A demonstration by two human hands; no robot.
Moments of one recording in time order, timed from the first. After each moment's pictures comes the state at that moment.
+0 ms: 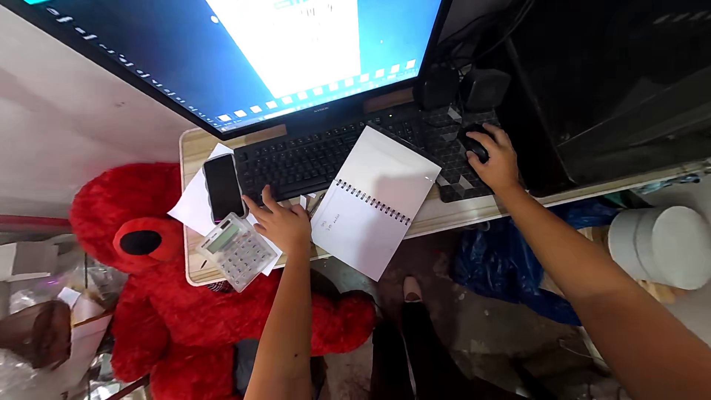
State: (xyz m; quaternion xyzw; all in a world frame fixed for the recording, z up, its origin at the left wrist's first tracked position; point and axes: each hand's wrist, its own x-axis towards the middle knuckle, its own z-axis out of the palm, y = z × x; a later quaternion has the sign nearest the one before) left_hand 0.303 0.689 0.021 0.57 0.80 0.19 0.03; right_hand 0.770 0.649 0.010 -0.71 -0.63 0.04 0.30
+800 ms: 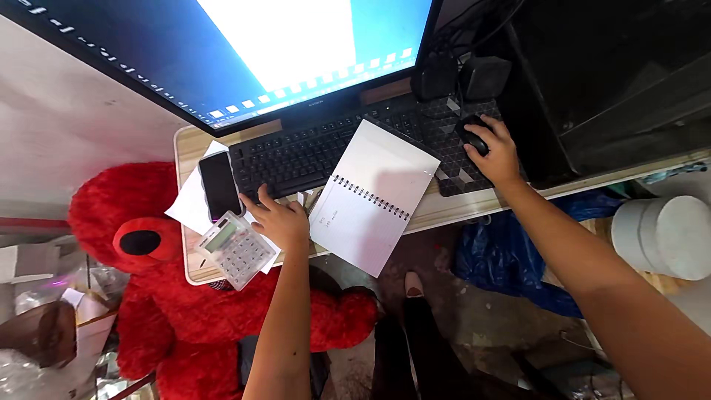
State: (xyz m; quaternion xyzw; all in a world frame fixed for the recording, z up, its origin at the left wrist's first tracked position) left_hand 0.304 0.690 0.021 0.57 0.80 0.19 0.03; right_hand 0.771 0.649 0.005 -0.68 -0.65 0.04 0.34
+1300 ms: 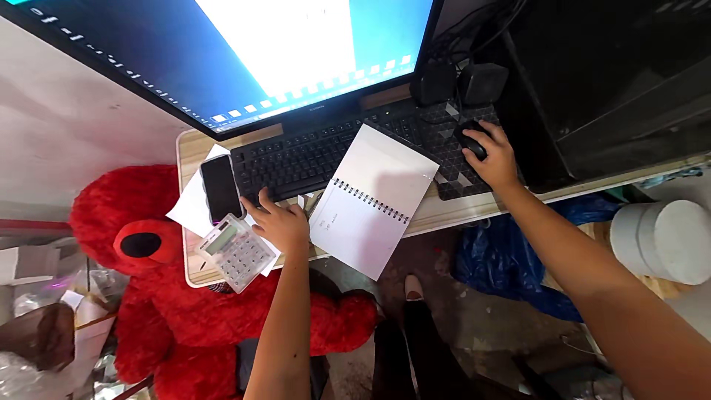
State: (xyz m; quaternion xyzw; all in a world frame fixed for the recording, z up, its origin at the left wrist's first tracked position) left_hand 0.306 0.689 0.025 0.57 0.80 0.19 0.03; right_hand 0.770 0.648 0.008 -0.69 -0.64 0.04 0.33
